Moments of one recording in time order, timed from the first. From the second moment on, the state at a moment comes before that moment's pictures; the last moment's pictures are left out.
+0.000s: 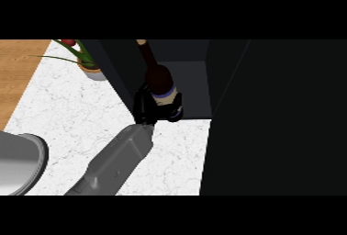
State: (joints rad) left arm -0.75 0.00 -0.49 -0.54 1.12 0.29 -0.74; right arm -0.06 -0.05 0.03 -2.36 -0.20 0.19 0.47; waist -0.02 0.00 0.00
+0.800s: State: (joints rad) left arm -1.05 0.00 -0.41 -0.25 1.16 0.27 -0.63; right arm -0.08 -0.05 0.03 -2.34 -0.23 0.20 0.46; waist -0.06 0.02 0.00
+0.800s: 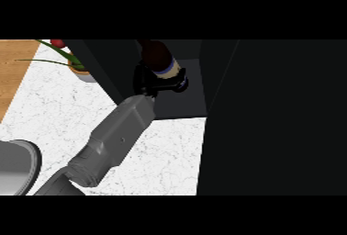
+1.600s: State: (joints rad) left arm -0.98 0.00 -0.51 -0.32 1.26 0.30 -0.67; right arm -0.10 -0.04 0.07 -2.30 -0.22 0.22 0.42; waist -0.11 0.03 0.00
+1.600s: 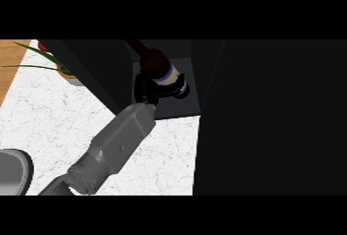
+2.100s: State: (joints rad) left arm -0.96 0.00 -0.59 -0.40 1.38 0.37 -0.70; right arm -0.11 -0.03 0.09 -2.29 -0.21 0.22 0.41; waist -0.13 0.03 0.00
